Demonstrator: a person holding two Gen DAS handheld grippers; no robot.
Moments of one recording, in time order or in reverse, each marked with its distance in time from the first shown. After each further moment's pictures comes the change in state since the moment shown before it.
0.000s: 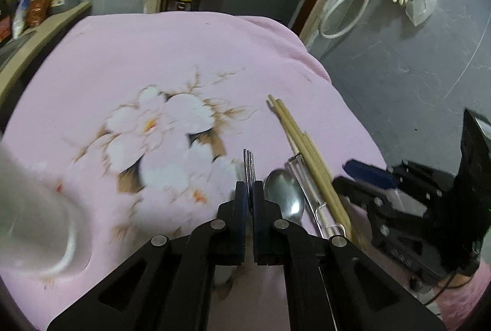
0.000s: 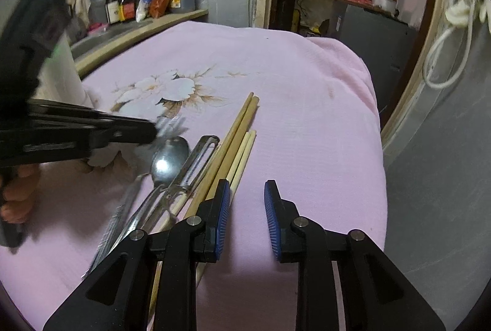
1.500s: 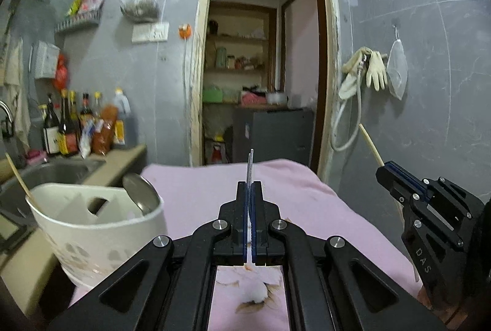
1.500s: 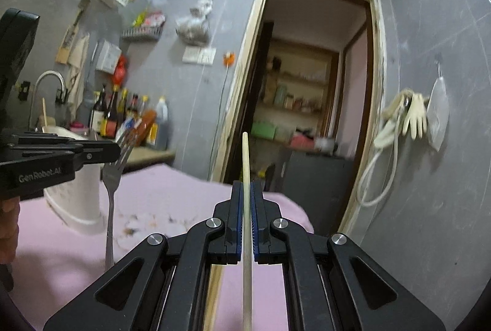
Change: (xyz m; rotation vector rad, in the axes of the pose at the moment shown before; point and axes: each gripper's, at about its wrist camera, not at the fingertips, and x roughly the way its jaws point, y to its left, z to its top) left arm -0.136 -0.039 -0.052 0.168 -0.682 0.217; right arm -0.110 0.068 -0.008 0.005 -0.780 -0.289
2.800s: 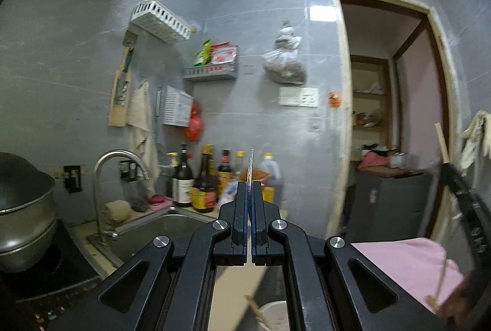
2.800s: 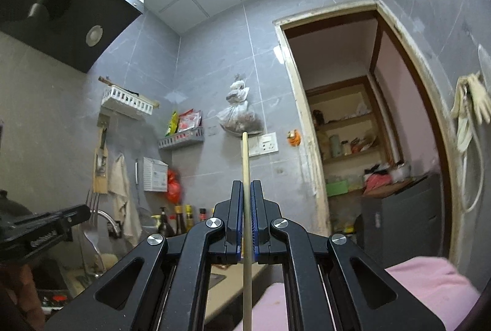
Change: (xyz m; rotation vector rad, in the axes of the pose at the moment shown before) left arm -0.069 0.205 0.075 -0.086 -0.226 0.560; right arm 0.083 0.114 0.117 0.387 -0.316 0.251
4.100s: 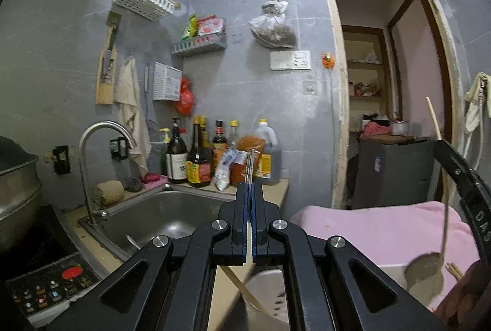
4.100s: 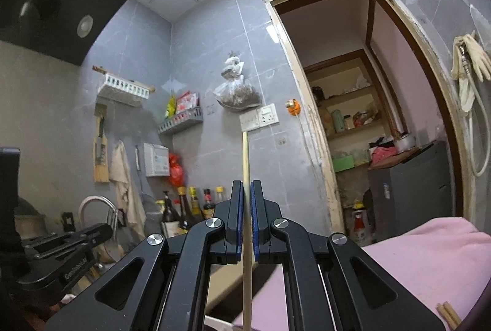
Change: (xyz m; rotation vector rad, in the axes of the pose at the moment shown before) left arm 0.028 -0.030 -0.062 0.064 0.101 -0.033; right arm 0.009 -0.006 -0.052 0.046 0.072 -0.016
